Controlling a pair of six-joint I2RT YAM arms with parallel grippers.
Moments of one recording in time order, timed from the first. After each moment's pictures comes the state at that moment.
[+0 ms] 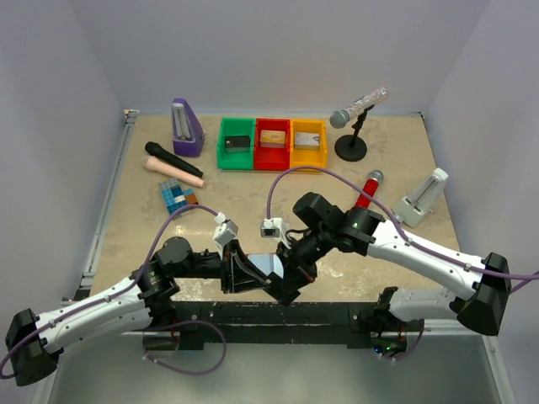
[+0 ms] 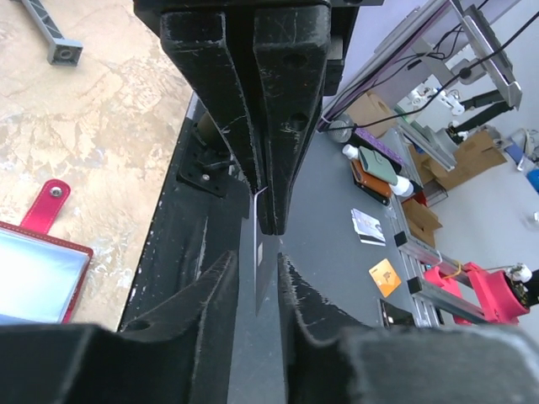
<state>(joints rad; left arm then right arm) -0.96 0.59 0.31 0.28 0.59 -0.66 0.99 1.21 1.06 -0.80 -0.81 0.11</state>
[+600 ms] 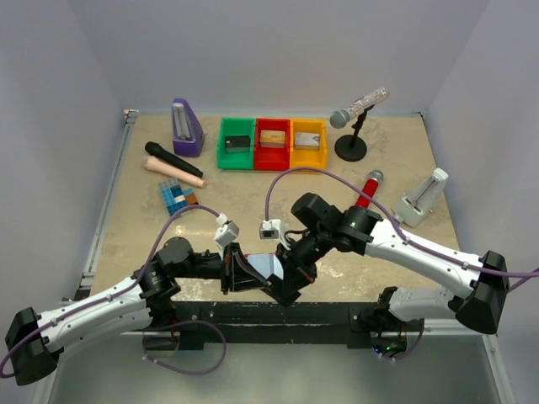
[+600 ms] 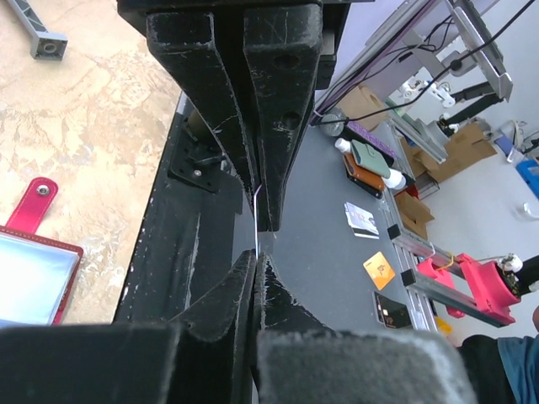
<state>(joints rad) -0.96 0.61 0.30 0.31 0.62 -0.67 1.00 1.23 1.07 -0.83 -0.81 0.09</state>
